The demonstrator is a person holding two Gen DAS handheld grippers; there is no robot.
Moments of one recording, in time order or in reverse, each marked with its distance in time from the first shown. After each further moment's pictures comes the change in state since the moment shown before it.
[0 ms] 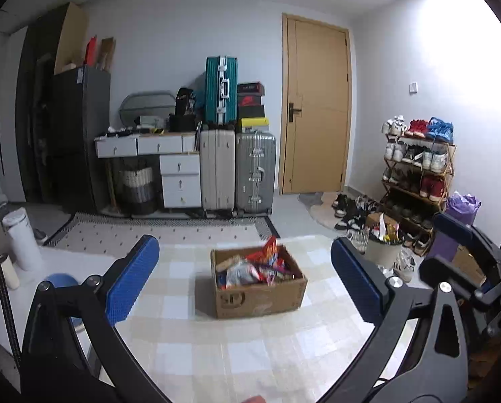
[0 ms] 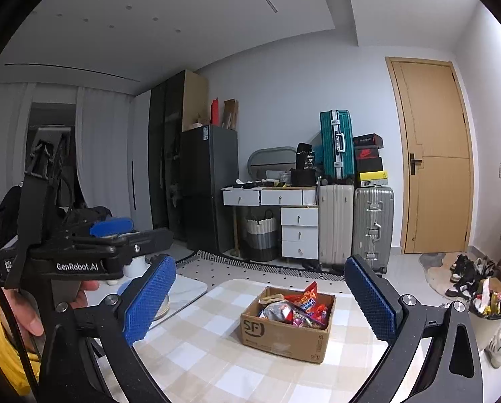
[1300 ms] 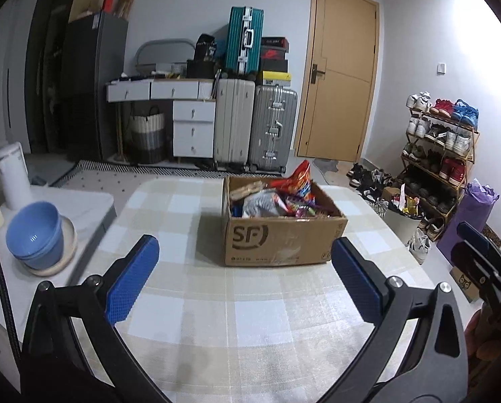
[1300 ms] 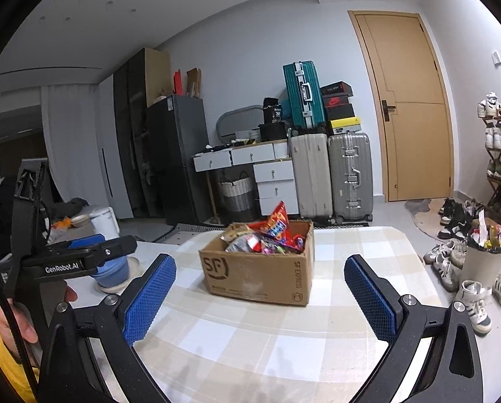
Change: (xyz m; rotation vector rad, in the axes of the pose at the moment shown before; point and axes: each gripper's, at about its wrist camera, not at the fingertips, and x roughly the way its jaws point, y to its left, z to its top) left arm 0.151 0.036 -0.141 -0.100 0.170 0.048; right arm 0.074 -0.068 -0.130 0.127 0.151 -0.094
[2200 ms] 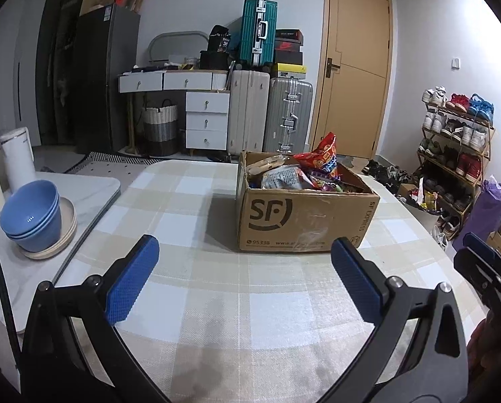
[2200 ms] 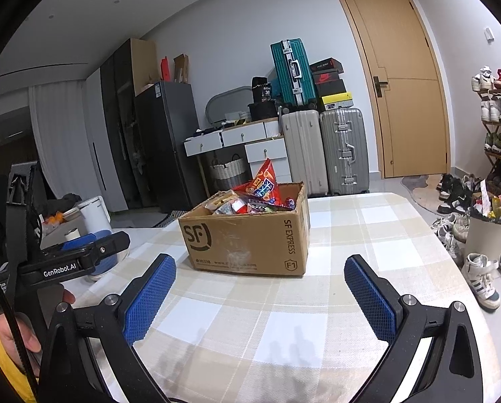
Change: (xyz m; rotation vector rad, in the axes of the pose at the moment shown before) left arm 0.124 -0.002 -0.077 -0.013 -0.005 0.068; right arm 0.047 -0.018 -0.051 0.052 0.064 -0.015
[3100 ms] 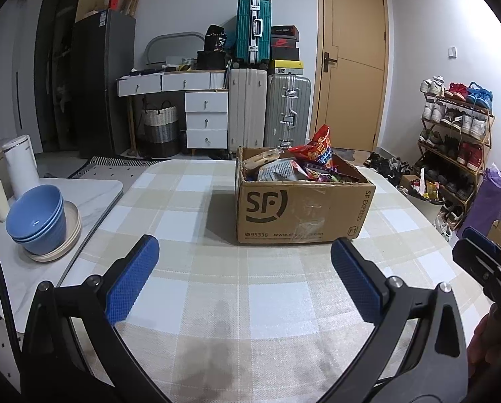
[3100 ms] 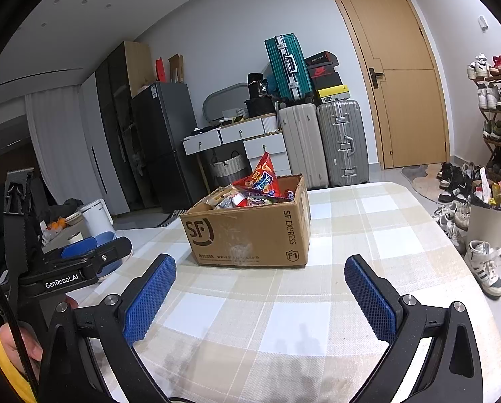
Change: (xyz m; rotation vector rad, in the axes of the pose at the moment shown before) left arm -0.037 -0.006 -0.011 0.040 0.000 0.011; right arm -0.010 0.001 -0.004 0.041 0.019 0.006
